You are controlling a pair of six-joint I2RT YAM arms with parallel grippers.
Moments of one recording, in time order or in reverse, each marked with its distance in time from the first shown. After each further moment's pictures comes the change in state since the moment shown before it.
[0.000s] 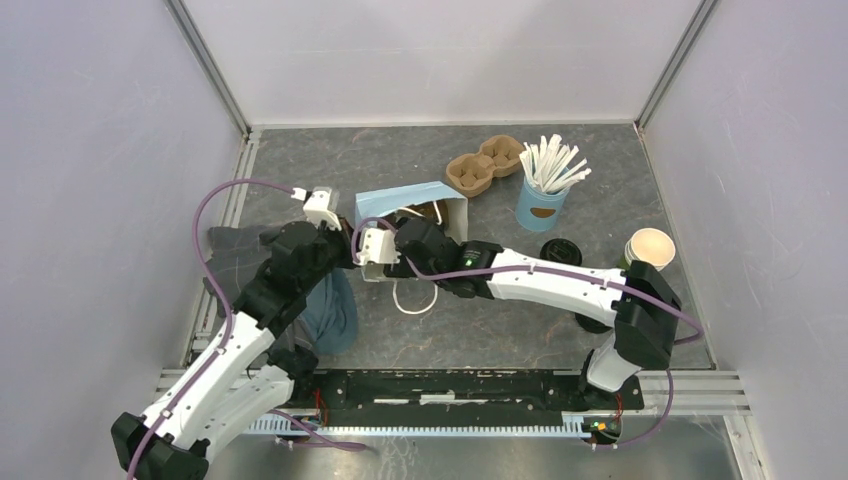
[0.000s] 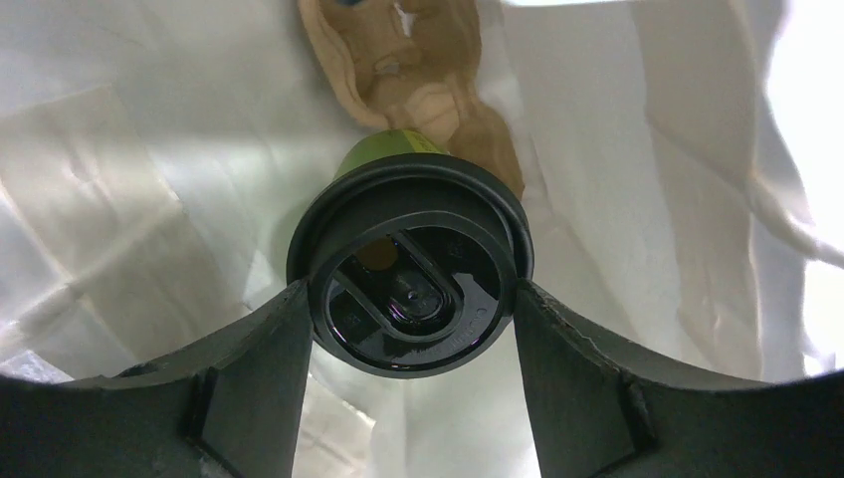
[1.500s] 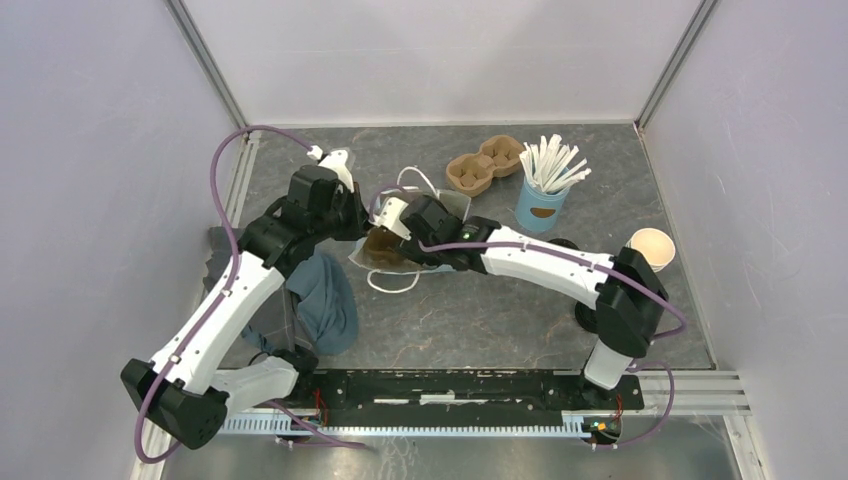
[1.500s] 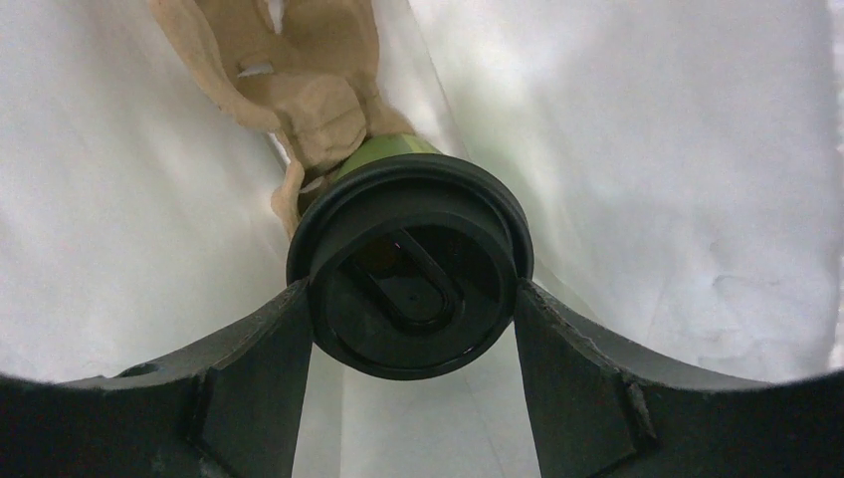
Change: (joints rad) left arm 0.005 0.350 0.509 -0.463 -0.003 -0.007; right arm -0.140 0.101 0.125 -0.222 -0.106 0.273
